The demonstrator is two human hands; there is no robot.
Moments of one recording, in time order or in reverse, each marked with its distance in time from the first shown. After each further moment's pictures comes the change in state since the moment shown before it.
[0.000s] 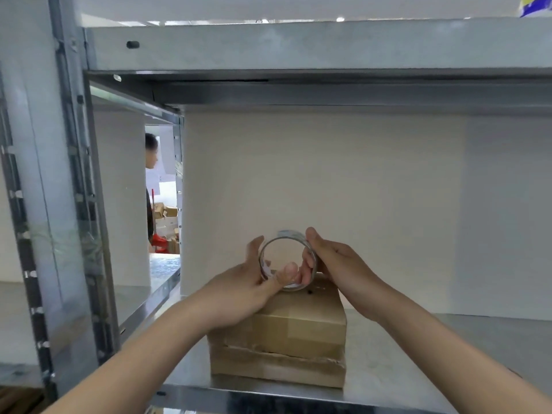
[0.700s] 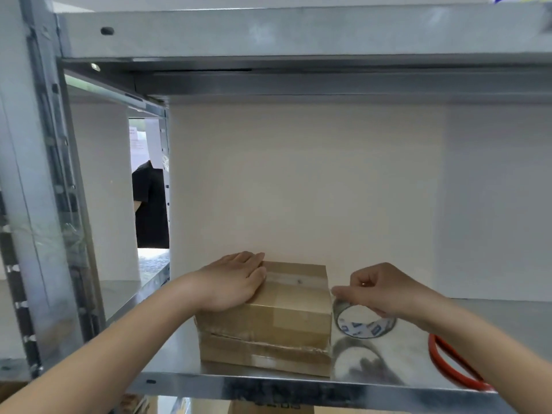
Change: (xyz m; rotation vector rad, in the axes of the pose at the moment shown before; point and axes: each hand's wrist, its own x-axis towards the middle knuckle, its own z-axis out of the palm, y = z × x) left_hand 0.004 0.008 -0.008 0.346 -0.242 -0.081; right_hand -0.054 0.025 -0.070 -0.479 -0.037 0.261
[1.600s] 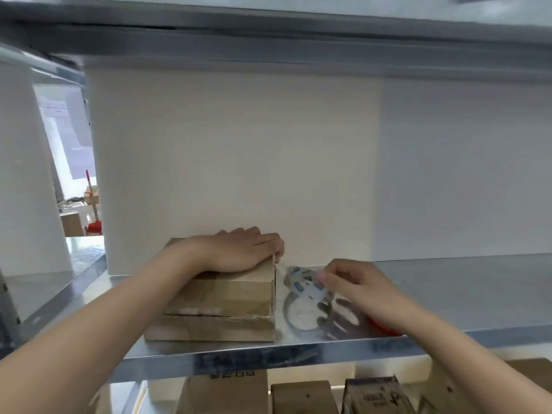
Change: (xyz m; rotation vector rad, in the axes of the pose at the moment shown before) left_hand 0.050 0.069 0.008 0.027 -0.084 0.299; right_hand -0.050 0.058 -0.003 0.052 0.139 -0.130
